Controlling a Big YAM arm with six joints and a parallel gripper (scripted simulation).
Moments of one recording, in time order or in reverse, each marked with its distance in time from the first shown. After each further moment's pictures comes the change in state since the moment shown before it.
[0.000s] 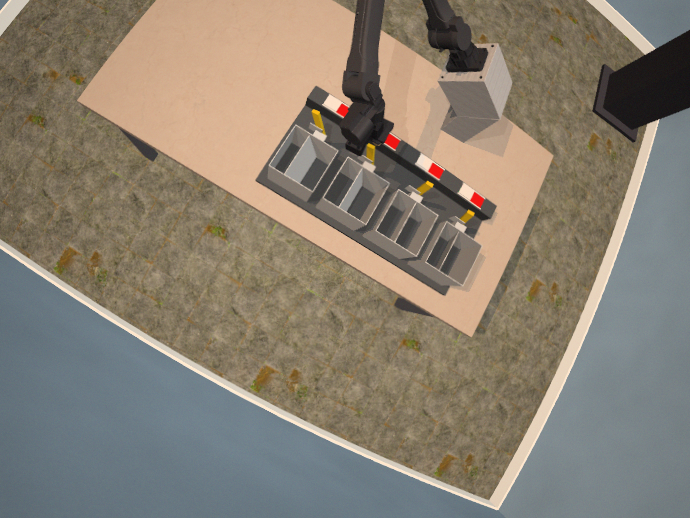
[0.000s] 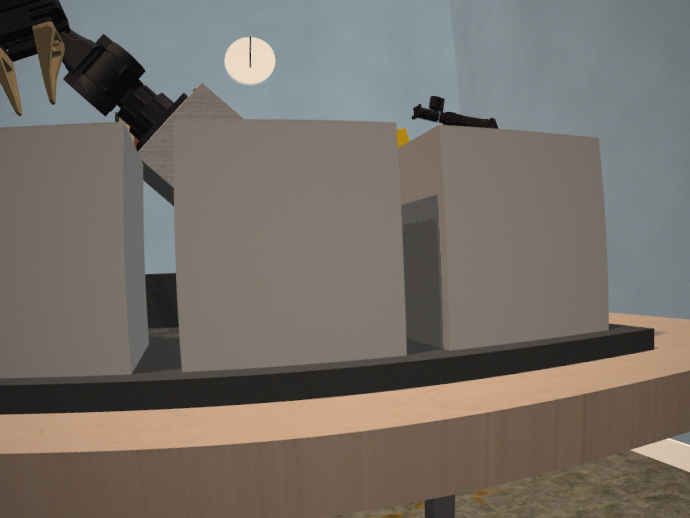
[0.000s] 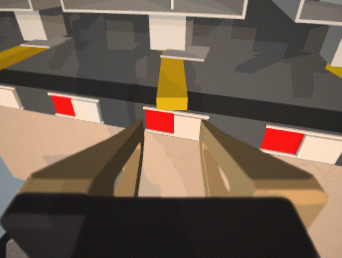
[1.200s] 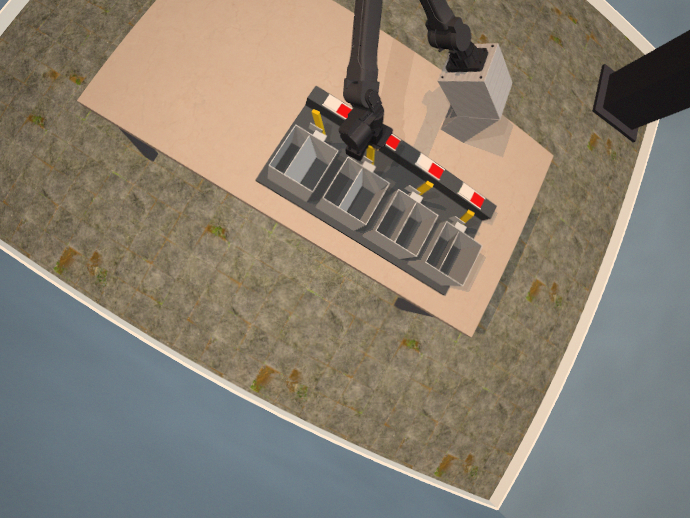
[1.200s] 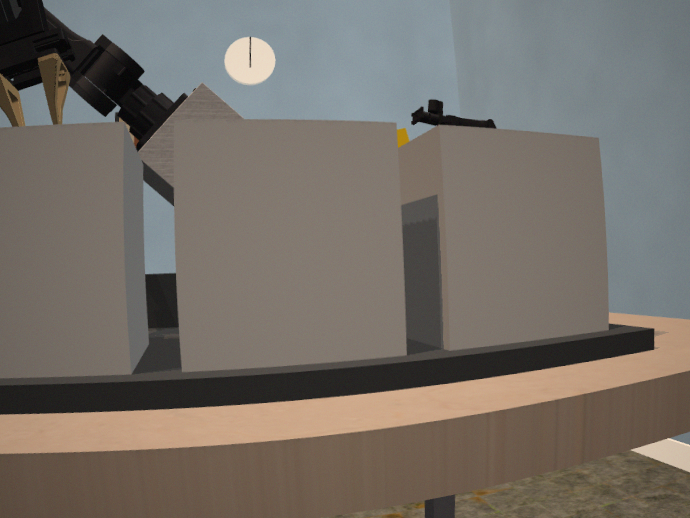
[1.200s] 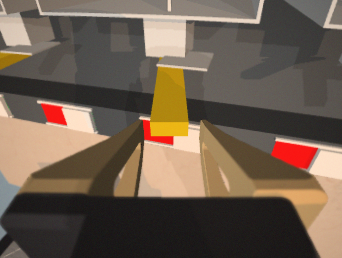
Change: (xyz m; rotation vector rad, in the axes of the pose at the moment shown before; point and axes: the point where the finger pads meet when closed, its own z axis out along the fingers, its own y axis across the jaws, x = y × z) arm 0.002 -0.002 0.035 0.001 0.005 0.005
